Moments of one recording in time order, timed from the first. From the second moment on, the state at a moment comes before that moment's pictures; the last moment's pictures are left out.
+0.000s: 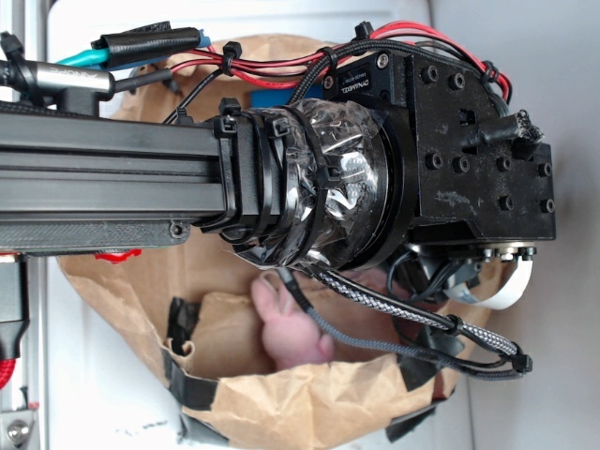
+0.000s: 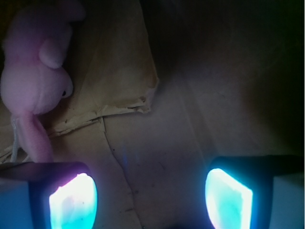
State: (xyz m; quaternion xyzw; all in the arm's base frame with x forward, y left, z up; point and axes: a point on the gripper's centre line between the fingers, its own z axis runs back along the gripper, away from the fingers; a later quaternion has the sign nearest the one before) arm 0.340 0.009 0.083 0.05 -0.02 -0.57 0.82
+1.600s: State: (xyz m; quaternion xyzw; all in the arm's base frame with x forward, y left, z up) arm 0.277 -0.052 0.071 0.02 -0.08 -0.62 0.78
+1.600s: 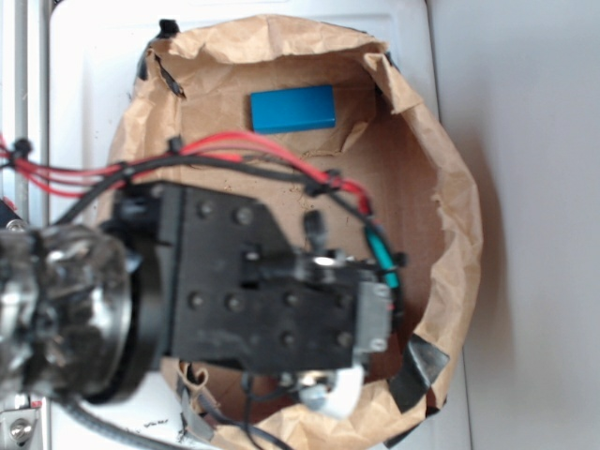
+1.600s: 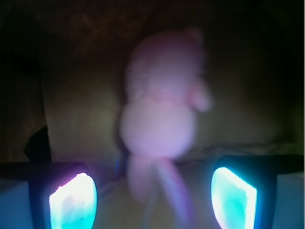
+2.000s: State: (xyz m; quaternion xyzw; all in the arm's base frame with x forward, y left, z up) arm 0.280 -0.061 0.070 0.01 -0.11 -0.62 0.78
